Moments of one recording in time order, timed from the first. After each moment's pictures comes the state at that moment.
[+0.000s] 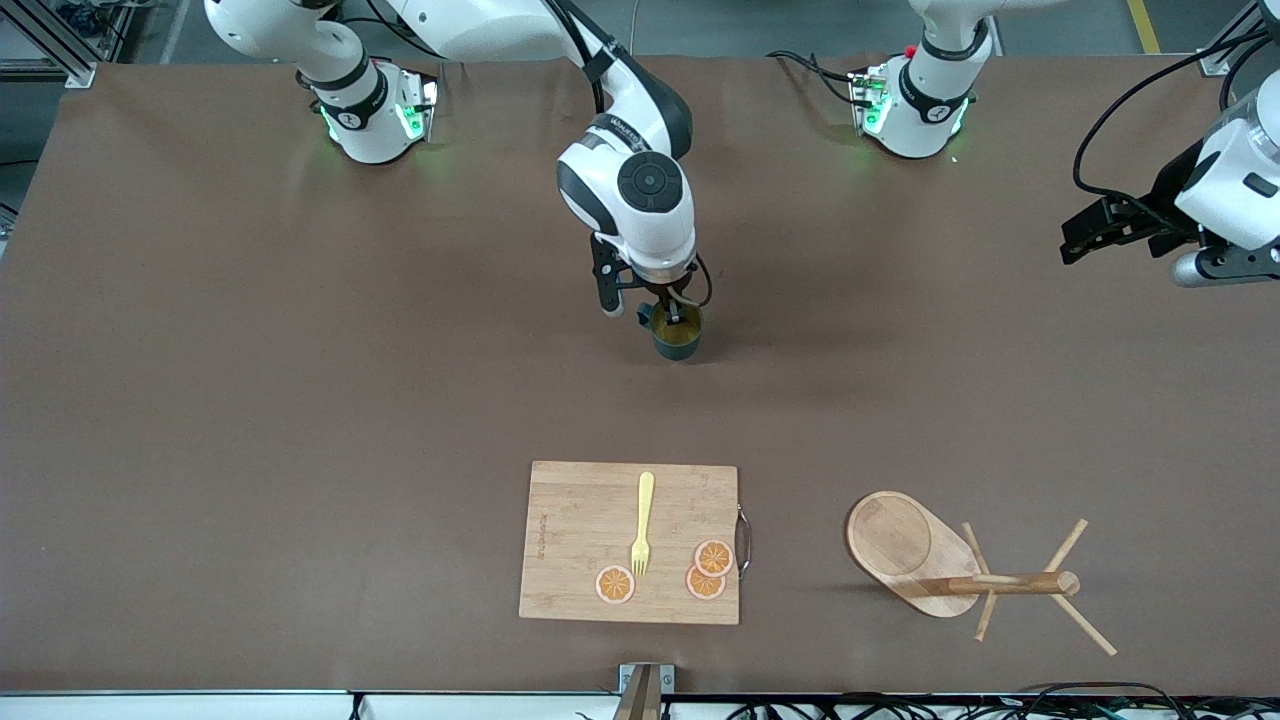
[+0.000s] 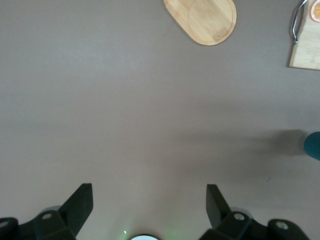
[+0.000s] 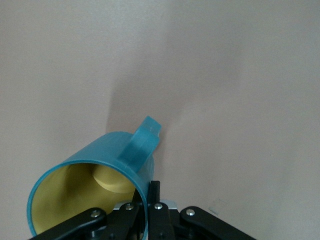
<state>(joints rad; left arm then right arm) 0.06 -0.03 -0.14 -1.63 0.01 1.53 -0.14 0.95 0.64 -0.07 -1.50 0.17 2.17 2.21</state>
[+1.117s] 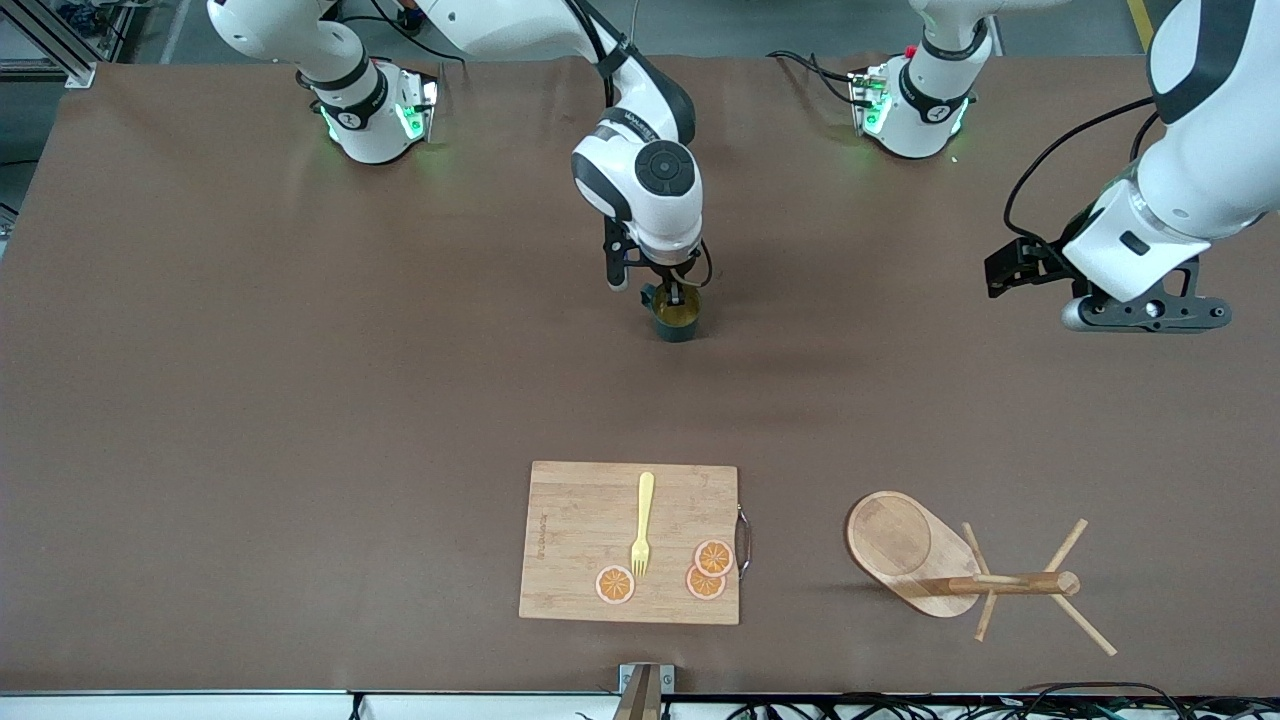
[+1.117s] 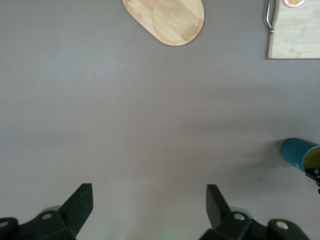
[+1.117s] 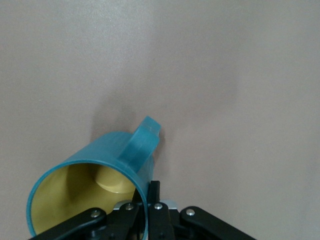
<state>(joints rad) 0.03 0.06 -0.23 -1.63 0.01 1.61 -0.14 1.02 0.64 -0.08 -1.62 0.17 2.27 2.36</state>
